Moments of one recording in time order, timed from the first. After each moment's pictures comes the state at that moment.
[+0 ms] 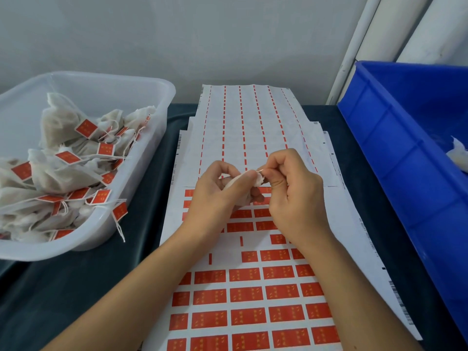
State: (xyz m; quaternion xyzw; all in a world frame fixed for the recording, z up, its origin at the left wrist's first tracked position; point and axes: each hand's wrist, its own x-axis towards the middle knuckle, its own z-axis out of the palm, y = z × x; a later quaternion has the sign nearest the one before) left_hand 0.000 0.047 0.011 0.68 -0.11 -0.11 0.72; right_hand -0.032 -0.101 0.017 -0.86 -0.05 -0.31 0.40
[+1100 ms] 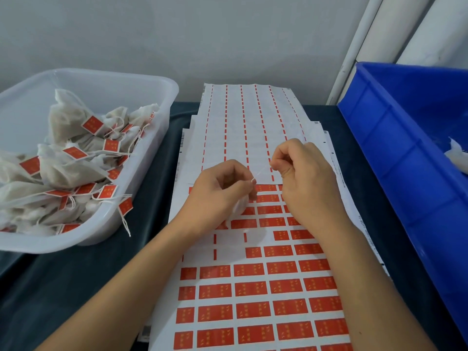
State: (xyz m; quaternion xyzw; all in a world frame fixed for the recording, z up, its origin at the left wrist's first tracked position) left_hand 0.010 0.063 0.019 0.78 -0.18 -0.09 0.59; right_hand -0.020 -0.119 0.029 -0.93 0.03 -0.25 0.26
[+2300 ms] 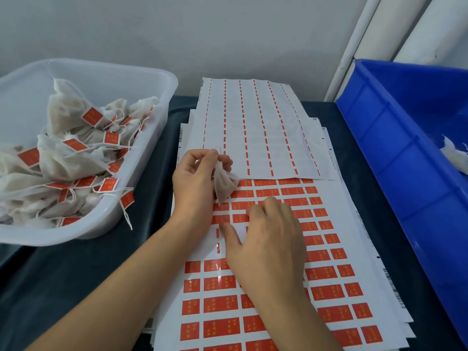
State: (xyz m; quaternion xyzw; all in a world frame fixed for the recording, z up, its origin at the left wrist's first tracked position) left_hand 0.019 0.058 0.000 0.61 0.08 -0.01 0.79; right_hand -0.090 -0.023 0.003 -0.97 0.19 -0.07 0.11
